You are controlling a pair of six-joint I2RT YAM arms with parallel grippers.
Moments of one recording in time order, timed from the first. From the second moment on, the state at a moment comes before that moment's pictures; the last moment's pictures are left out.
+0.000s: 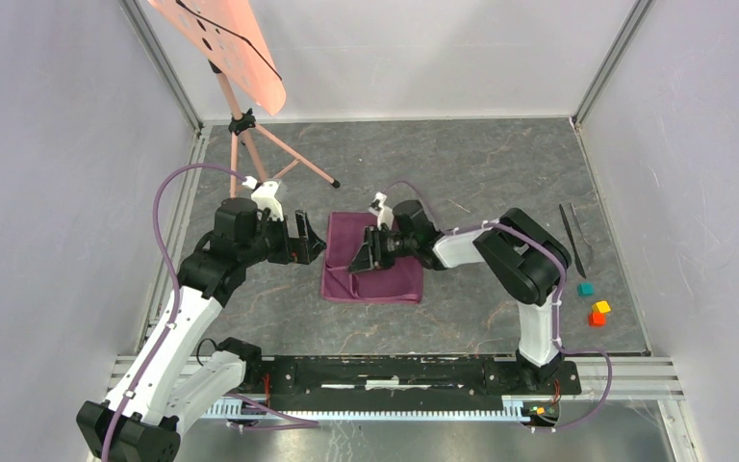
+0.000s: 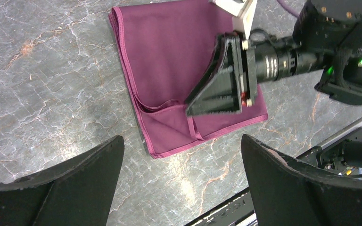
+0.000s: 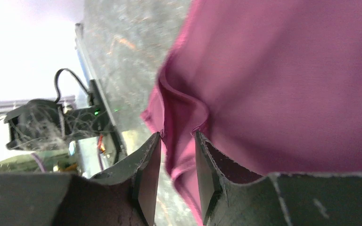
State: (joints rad) left arm -0.32 0.84 0.83 -0.60 0.24 -0.30; right arm 0.69 1.98 0.93 0.42 -0.65 0.71
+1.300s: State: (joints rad) left arm -0.58 1.36 0.79 -0.46 0.12 -0.59; right arm 0.67 1.45 0.69 -0.08 -0.49 0.23
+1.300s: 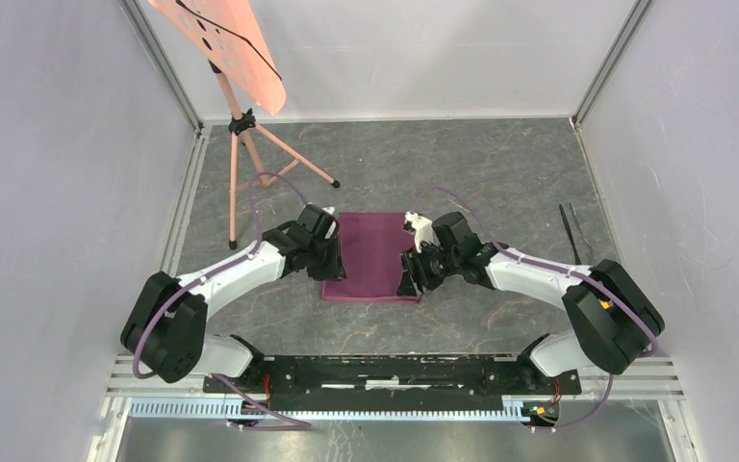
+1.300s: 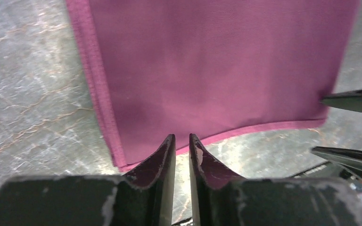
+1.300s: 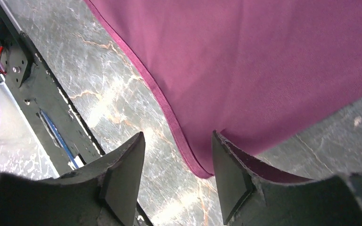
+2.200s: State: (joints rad) left arm -0.58 1.43 0.64 -0.21 -0.03 -0.67; right arm 0.59 1.37 0.41 0.22 -0.60 0.33
